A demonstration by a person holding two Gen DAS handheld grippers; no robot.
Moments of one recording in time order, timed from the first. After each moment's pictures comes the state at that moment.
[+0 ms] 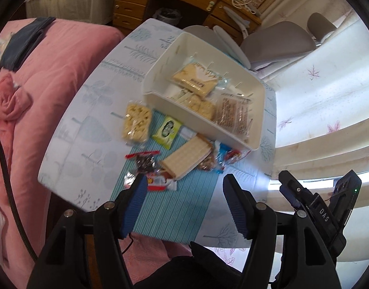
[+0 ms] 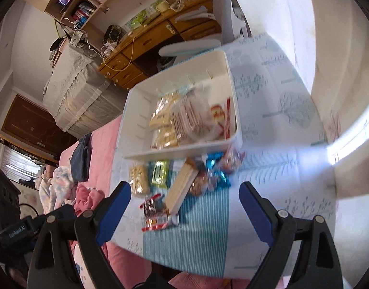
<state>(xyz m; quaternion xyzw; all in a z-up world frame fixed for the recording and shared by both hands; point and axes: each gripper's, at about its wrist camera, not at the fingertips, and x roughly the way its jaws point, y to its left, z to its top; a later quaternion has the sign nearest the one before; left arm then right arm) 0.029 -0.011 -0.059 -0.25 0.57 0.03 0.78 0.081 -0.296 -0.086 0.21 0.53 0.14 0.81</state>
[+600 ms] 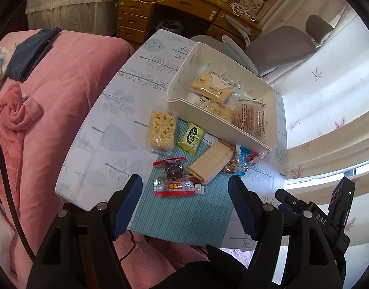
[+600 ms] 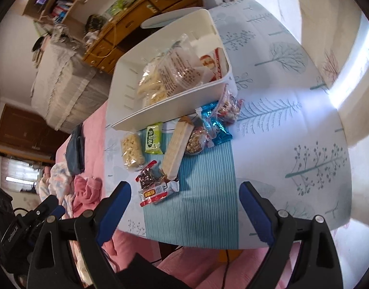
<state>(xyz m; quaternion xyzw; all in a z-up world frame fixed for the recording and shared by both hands) 0.008 0.032 -0.069 -0.22 0.55 0.02 0.81 0.045 -0.270 -0.126 0.24 0.59 0.09 0.77</state>
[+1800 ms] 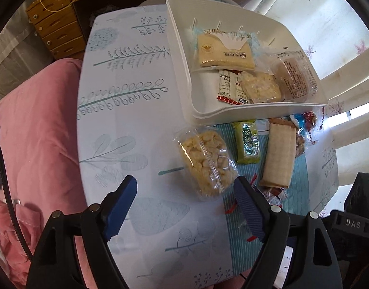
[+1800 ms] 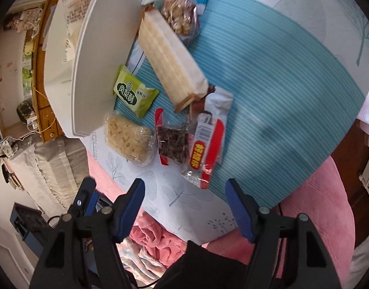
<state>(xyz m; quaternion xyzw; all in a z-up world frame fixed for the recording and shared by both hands) 0.158 0.083 -0.197 0.00 0.63 -0.14 0.76 0.020 -0.142 -0.238 0.54 0.62 -0.11 0.56</state>
